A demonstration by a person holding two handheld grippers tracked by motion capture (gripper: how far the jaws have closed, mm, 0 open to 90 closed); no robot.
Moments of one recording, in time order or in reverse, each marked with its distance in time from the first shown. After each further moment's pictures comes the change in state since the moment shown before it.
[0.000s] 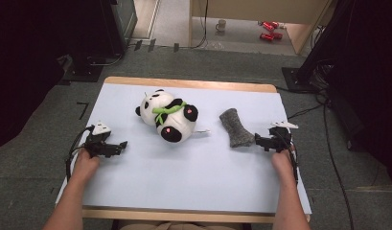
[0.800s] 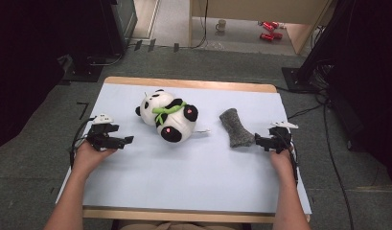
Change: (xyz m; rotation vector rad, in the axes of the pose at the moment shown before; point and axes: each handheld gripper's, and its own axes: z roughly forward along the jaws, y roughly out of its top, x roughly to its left) left arm -0.013 0.042 -0.019 -0.021 -0.162 -0.035; right arm 0.000 0.000 0.000 0.001 0.000 0.000
